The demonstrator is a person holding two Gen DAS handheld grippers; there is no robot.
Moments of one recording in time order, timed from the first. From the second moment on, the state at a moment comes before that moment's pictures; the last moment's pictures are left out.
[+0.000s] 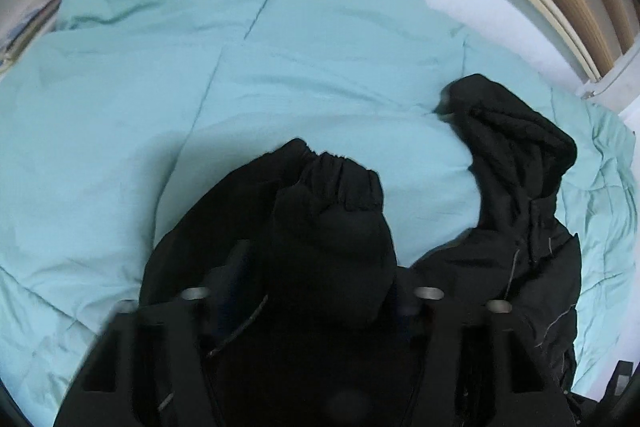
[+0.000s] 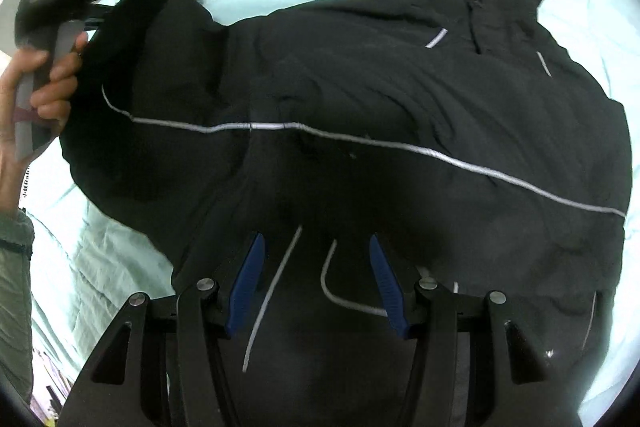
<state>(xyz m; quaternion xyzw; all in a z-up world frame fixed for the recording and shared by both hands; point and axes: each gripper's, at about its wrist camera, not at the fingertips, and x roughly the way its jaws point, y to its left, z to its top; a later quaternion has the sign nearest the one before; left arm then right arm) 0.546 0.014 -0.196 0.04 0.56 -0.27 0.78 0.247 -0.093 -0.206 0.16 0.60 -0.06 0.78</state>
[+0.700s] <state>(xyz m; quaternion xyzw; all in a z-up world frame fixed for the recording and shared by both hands) 0.411 0.305 -0.112 -0.16 0.43 -0.01 0.89 0.348 0.025 -0.192 0.09 0.52 0.05 0.85</state>
